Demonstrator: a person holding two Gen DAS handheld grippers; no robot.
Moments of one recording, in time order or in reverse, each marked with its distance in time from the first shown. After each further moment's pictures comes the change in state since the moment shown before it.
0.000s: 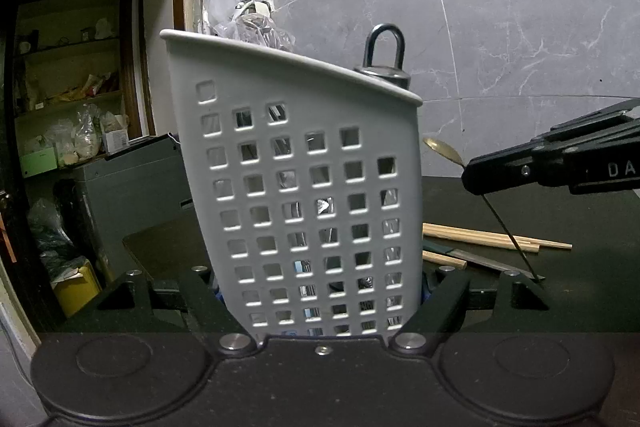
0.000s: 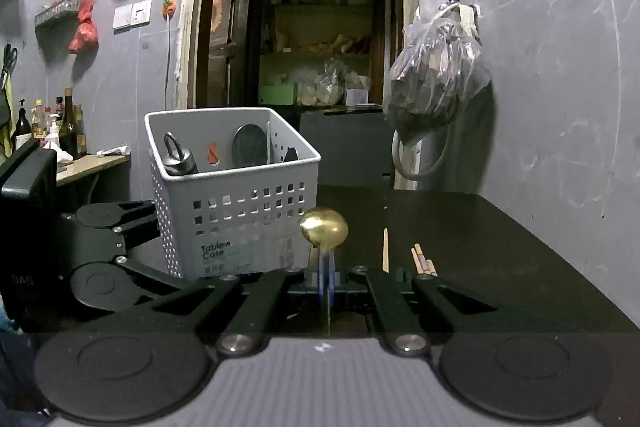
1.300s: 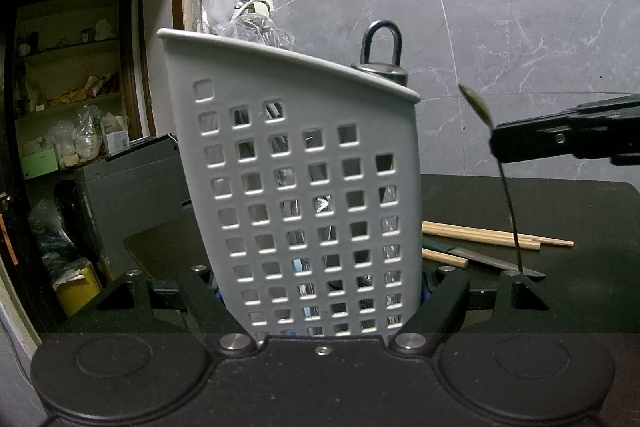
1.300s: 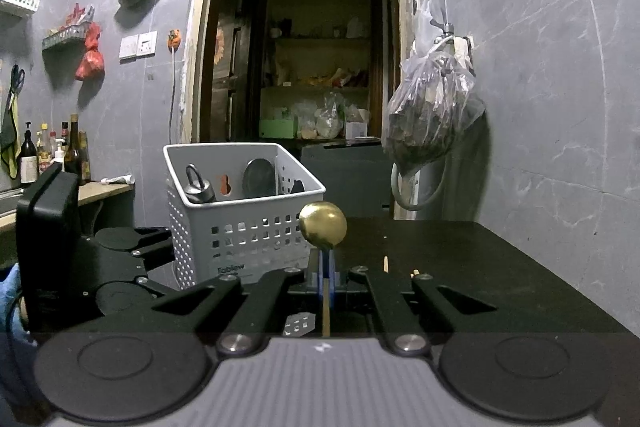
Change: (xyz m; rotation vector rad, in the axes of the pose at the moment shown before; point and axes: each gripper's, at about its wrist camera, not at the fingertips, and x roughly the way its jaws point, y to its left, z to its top) left arm -0.001 0.000 -0.001 0.003 0.000 0.001; right arm -0.021 0.008 -0.003 0.013 -0.112 0.003
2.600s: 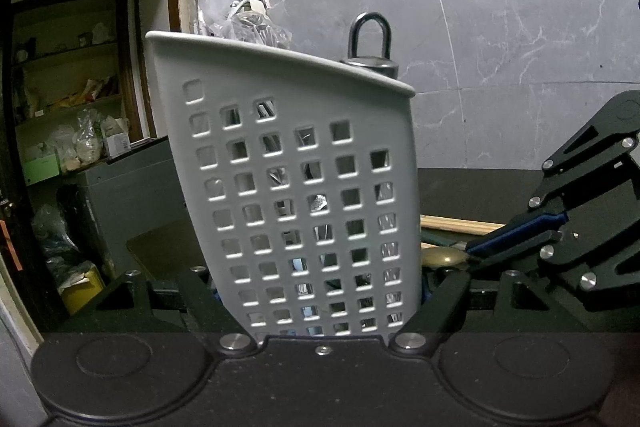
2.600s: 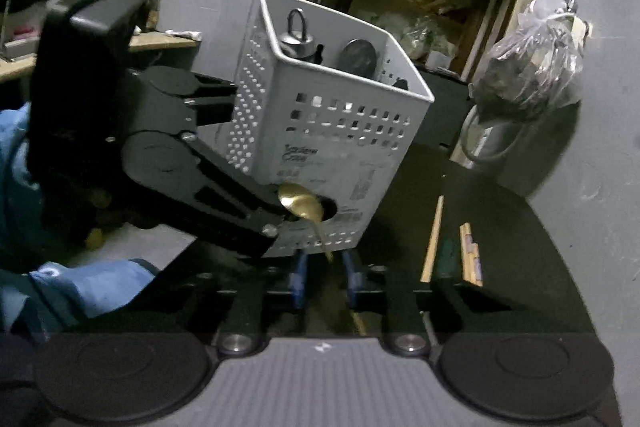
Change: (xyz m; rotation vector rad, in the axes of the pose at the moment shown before) left arm 0.005 -0.007 0.002 0.029 0.014 0.013; right arm 0.036 0.038 -0.016 -0.360 0.318 0.118
